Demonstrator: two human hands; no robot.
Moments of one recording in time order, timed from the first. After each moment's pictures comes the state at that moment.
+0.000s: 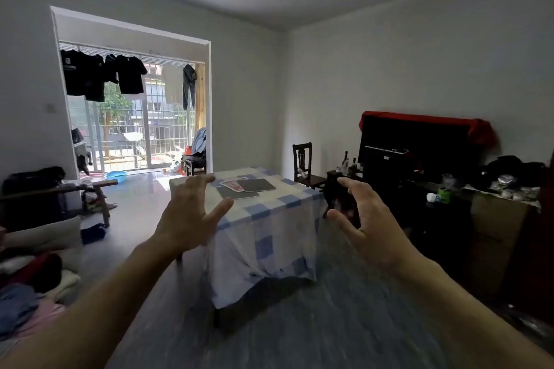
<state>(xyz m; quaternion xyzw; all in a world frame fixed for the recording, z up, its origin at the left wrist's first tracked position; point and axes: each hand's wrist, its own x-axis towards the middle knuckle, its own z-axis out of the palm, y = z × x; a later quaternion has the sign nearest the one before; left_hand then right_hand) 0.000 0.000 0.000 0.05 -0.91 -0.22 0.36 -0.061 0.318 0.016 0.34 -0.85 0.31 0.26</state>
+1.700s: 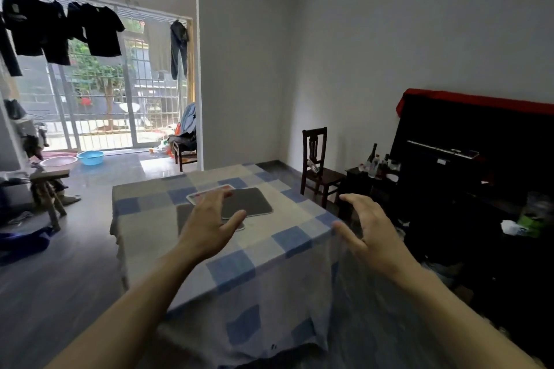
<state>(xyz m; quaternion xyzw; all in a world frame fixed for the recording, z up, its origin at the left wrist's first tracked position) -0.774 -0.169 -0.090 0.07 -0.91 -0.27 0.31 -0.842 0.147 -0.057 0.32 -0.87 0.30 0.21</state>
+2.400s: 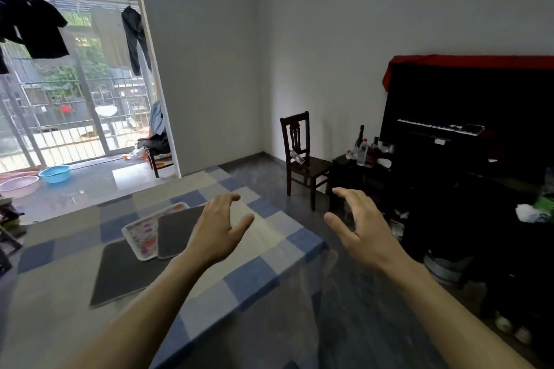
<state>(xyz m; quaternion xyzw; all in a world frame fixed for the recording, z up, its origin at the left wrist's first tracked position) -1.120 -0.072 -0.112 0.03 -0.93 -0.26 0.25 -1.168 0.224 -0.087 0.29 -0.87 0.35 0.19</state>
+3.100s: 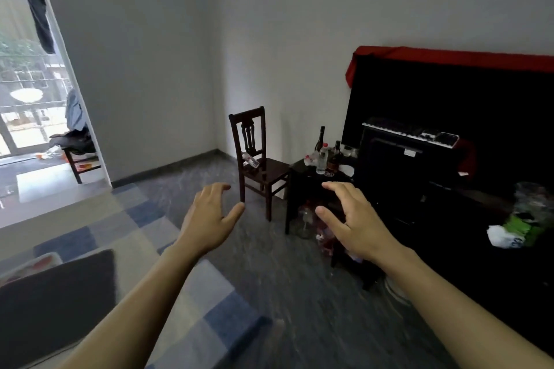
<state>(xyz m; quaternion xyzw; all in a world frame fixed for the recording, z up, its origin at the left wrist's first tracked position) -1.534 0.005 -0.147 0.01 -0.93 -0.25 0.26 -1.535 0.305 -0.096 0.25 -0.91 0.30 0.16</state>
